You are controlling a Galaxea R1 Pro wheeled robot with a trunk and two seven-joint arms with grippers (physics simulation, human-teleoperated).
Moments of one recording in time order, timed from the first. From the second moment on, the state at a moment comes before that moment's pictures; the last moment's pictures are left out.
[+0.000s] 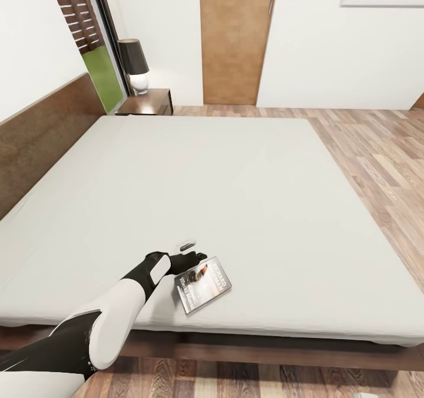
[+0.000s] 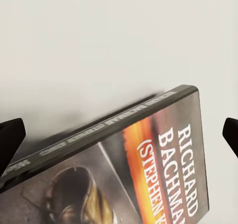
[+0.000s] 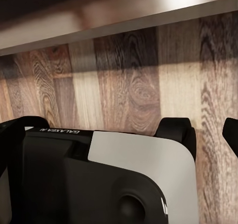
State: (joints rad) left arm -1.02 -0.17 0.26 -0.23 0.15 0.45 -0.20; right arm -0.44 -0.38 -0.21 0.08 -0.08 -0.17 0.90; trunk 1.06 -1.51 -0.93
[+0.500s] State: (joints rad) left arm -1.02 -0.17 0.26 -0.23 0.15 0.45 -0.20; right arm -0.44 -0.38 -0.21 0.08 -0.08 -0.17 0.90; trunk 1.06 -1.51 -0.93
